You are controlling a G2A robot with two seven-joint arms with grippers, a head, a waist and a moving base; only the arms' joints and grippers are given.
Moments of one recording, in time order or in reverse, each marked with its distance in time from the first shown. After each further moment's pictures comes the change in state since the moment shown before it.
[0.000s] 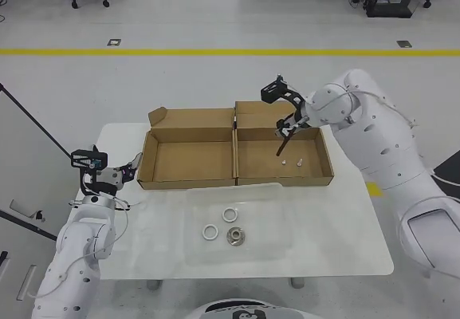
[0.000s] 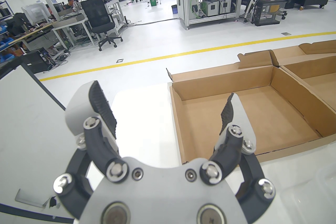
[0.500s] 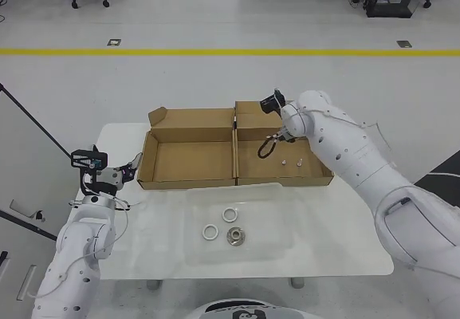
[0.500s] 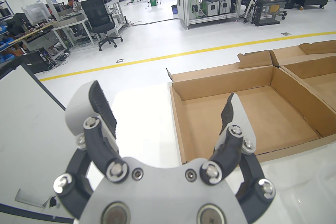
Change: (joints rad) left arm 0.000 0.000 0.000 0.000 0.000 0.000 0.000; right arm 0.088 -0.138 -0.257 0.336 -0.206 0.266 -0.145
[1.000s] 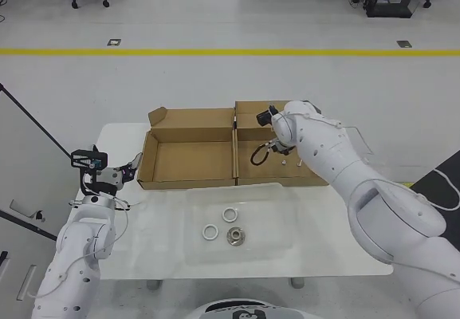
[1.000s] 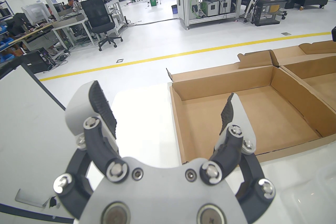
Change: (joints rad) left arm 0.000 0.000 0.000 0.000 0.000 0.000 0.000; right arm 0.052 -0.167 -0.100 0.389 0.102 -0.051 -0.115
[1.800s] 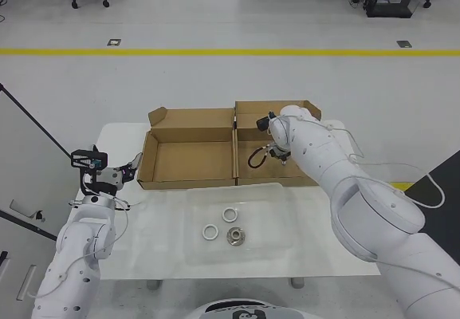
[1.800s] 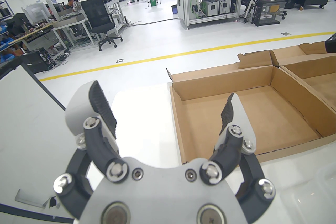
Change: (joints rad) left arm 0.000 0.000 0.000 0.000 0.000 0.000 0.000; right arm 0.028 -0.118 -0.005 0.250 0.029 -0.046 -0.064
